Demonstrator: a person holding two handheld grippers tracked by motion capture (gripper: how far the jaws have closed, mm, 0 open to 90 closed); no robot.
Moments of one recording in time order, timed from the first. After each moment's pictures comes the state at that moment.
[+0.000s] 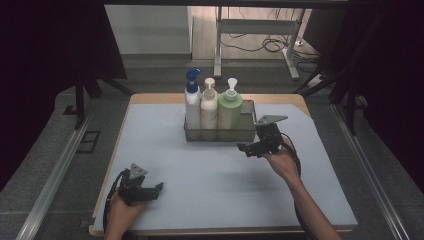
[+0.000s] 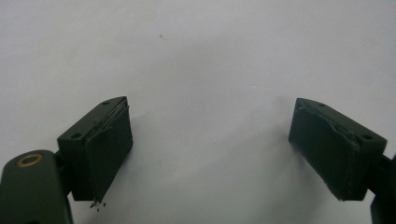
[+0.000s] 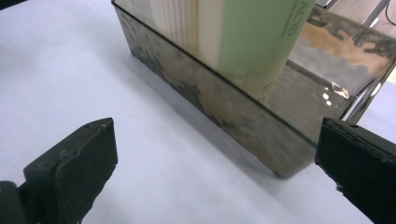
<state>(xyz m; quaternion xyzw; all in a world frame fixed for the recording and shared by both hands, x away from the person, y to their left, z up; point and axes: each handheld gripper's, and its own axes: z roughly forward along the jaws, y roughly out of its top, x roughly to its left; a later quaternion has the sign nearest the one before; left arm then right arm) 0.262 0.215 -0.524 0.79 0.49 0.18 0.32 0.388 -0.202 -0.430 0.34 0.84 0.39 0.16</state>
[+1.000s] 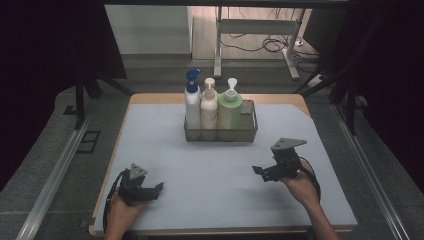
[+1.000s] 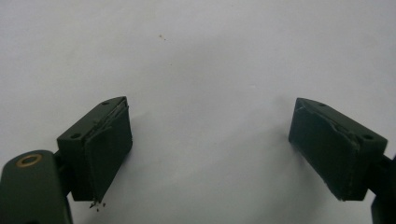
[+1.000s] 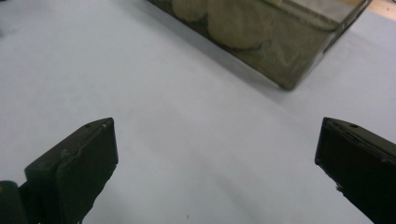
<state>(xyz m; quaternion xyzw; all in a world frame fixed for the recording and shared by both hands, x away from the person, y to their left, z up) 0.262 0.214 -0.524 0.79 0.49 0.18 0.32 0.326 -0.248 -0.453 0.35 0.84 0.38 0.15</state>
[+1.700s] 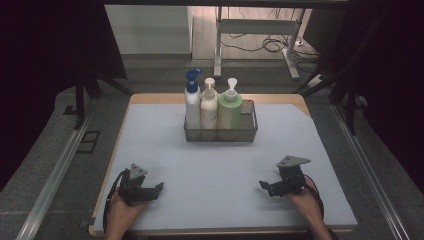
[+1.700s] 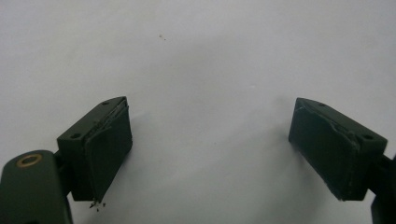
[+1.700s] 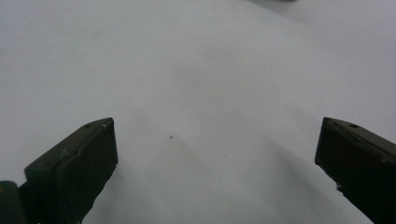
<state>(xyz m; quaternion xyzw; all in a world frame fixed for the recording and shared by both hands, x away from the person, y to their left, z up) 0.262 0.214 -0.524 0.79 0.49 0.18 0.32 0.307 -0.274 -0.511 0.38 0.84 0.35 0.15</state>
